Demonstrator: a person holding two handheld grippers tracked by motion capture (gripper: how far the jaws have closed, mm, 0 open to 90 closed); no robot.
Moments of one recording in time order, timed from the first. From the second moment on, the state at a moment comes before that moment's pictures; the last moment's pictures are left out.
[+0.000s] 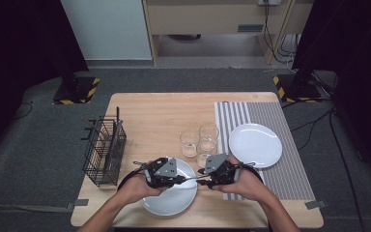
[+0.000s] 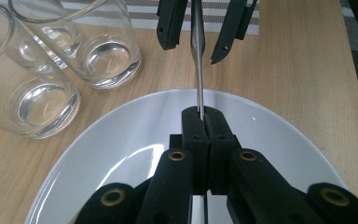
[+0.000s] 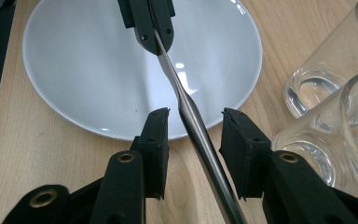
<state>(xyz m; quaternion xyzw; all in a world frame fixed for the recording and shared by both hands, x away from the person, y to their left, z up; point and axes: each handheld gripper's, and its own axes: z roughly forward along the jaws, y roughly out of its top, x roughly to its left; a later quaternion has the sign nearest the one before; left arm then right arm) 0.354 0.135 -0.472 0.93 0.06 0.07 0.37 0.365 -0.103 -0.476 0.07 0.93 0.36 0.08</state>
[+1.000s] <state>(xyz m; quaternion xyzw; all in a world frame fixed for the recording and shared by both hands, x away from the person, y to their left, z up) 0.354 0.132 -0.471 0.93 0.05 0.07 0.36 0.363 -0.103 -0.475 0.04 0.93 0.35 0.08</state>
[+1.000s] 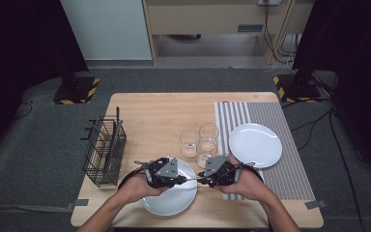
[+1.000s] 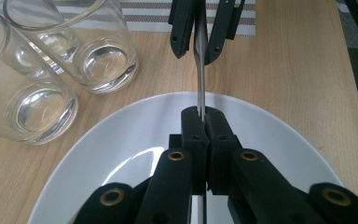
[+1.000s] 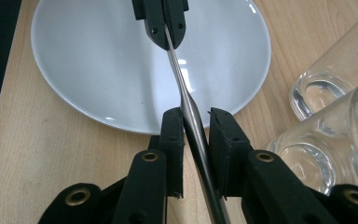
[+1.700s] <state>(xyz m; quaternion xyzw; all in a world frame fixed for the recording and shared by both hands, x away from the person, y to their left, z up) 0.356 0.135 -0.464 0.90 0.08 0.10 0.41 0.360 -0.101 -0.474 0.03 0.93 0.35 0.09</state>
